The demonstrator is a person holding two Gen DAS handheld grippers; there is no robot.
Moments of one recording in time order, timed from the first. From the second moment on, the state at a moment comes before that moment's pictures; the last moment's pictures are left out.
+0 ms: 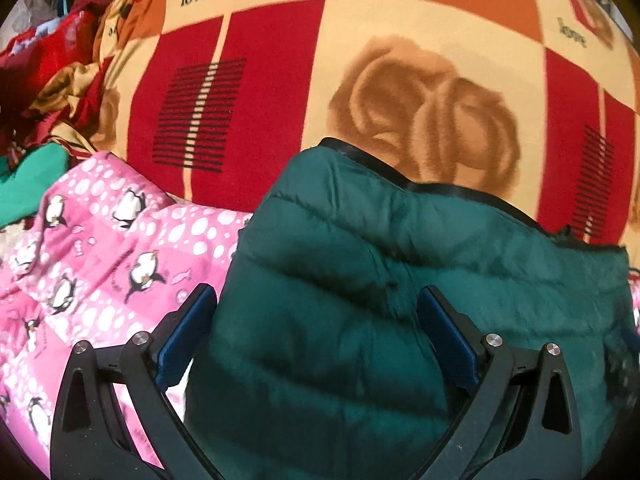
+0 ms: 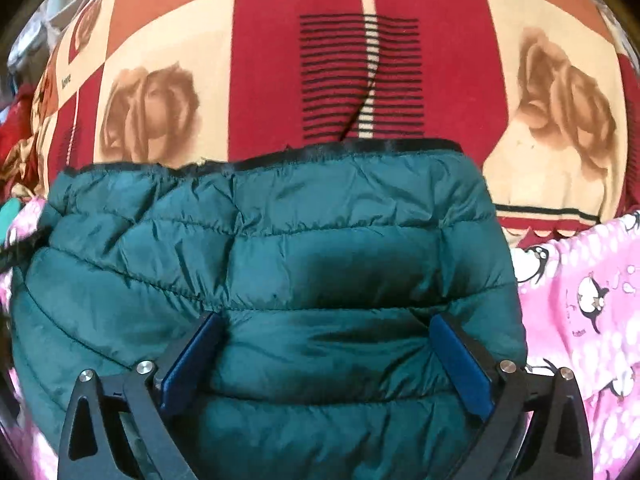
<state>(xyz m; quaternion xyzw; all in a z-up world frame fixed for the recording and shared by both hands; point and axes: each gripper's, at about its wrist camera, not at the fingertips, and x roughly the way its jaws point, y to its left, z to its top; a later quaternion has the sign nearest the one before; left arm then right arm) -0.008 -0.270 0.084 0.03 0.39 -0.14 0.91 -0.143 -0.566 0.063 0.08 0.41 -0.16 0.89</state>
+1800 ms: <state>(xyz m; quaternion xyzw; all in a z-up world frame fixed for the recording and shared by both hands) -0.059 -0.259 0.086 0.04 0.39 -0.16 0.91 -0.187 -0.540 0.072 0.11 0.39 -0.16 0.90</state>
